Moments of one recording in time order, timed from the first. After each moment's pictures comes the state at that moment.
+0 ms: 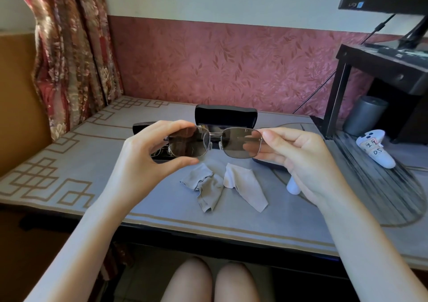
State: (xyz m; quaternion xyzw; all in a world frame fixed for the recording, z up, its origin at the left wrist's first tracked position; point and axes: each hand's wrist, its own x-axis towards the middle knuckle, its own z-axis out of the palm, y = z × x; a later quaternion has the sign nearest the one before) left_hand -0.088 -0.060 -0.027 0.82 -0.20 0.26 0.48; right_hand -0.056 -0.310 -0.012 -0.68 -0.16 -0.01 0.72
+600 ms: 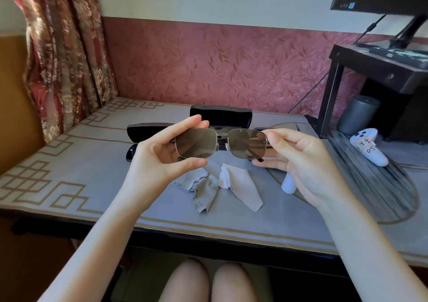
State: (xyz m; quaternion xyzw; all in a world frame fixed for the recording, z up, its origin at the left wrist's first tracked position) left_hand -0.088 -0.088 -0.030 0.69 -0.18 0.14 0.69; right_hand -0.051 -0.325 -0.023 -0.67 -0.14 -0.04 0.73
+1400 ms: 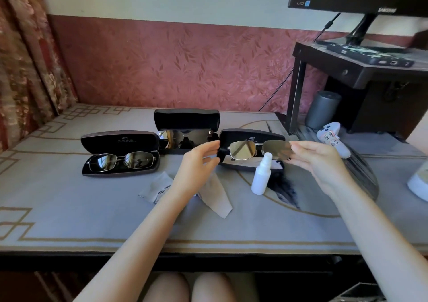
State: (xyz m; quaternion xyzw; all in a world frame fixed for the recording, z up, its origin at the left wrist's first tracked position) left_hand 0.017 -0.187 -0.093 0.84 -0.13 0.09 0.52; right_hand 0.005 -0.454 -0.071 -0.72 0.01 -0.12 0.68
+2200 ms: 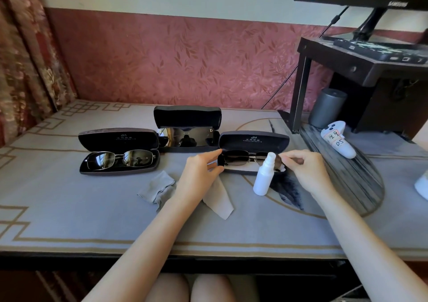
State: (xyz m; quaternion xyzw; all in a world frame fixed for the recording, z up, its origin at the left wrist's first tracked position) left_hand 0.015 -0.193 -0.110 0.86 -0.09 0.07 0.49; right_hand 0.022 -0.445 -0.104 -0.89 0.02 -0.18 0.41
